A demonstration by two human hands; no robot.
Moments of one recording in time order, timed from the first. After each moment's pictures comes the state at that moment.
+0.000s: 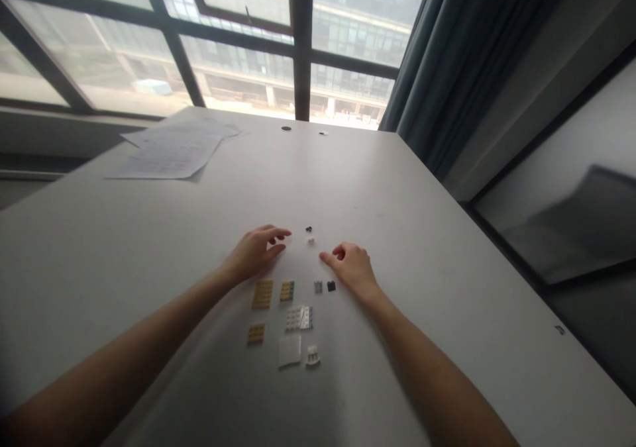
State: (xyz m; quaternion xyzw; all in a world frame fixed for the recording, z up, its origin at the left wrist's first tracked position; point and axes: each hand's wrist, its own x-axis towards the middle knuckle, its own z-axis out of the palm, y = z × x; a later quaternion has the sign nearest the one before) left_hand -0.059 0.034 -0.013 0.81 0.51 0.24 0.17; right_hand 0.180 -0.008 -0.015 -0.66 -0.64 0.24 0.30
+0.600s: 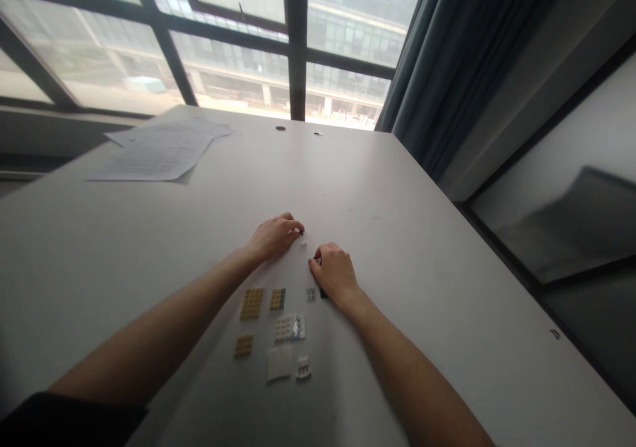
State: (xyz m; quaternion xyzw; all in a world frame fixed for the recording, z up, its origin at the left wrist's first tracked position) left_hand -0.015 0.088 -0.017 0.78 0.52 0.24 0.25; right_hand 0.157 0.004 -0.023 -0.62 -0.68 0.21 0.32
